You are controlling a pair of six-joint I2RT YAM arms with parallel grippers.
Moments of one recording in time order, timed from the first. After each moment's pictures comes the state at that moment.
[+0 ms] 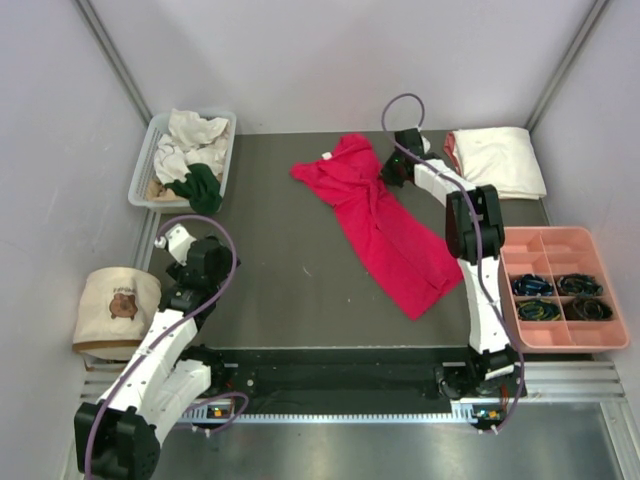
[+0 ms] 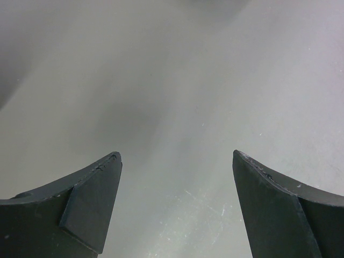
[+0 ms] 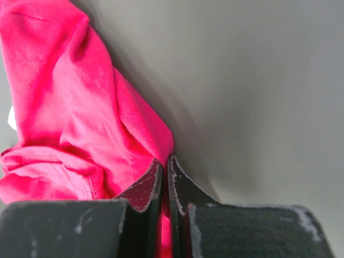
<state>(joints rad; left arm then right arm) -0.20 0.79 0.49 -0.36 -0.49 -0.74 0.27 2.42 1.96 -0.34 -0.02 0.81</state>
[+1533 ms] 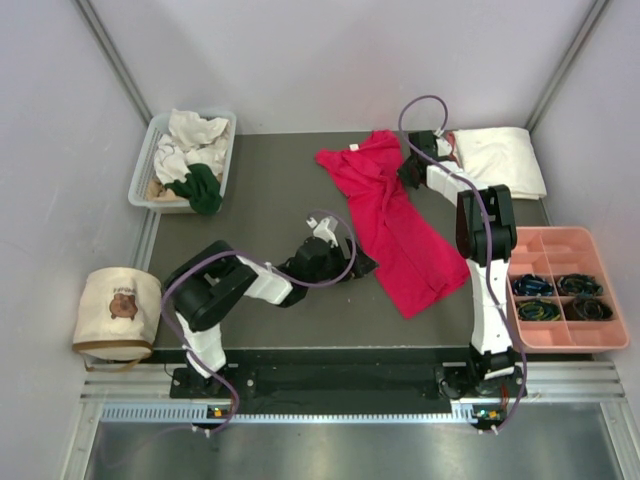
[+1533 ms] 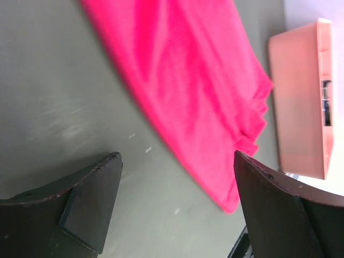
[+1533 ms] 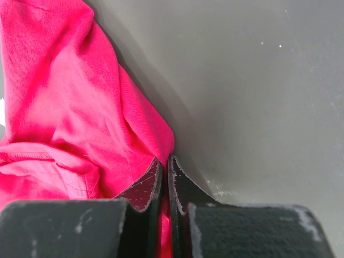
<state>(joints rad) -0.79 1.80 0.66 0.74 0.12 -0.93 0.21 2.34 1.82 -0.30 0.15 0.88</state>
